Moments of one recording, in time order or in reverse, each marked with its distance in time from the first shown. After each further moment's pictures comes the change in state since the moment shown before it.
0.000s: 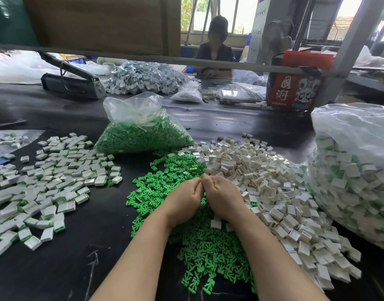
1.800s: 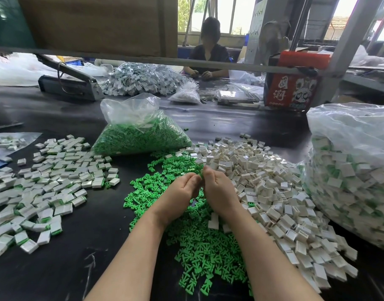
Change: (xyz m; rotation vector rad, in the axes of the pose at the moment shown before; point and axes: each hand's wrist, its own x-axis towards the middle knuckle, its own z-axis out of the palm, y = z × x) left_hand -0.005 0.008 -0.008 -0.477 -0.005 -0.040; right_hand 0.004 -0.007 0.002 0.250 0.142 0.044
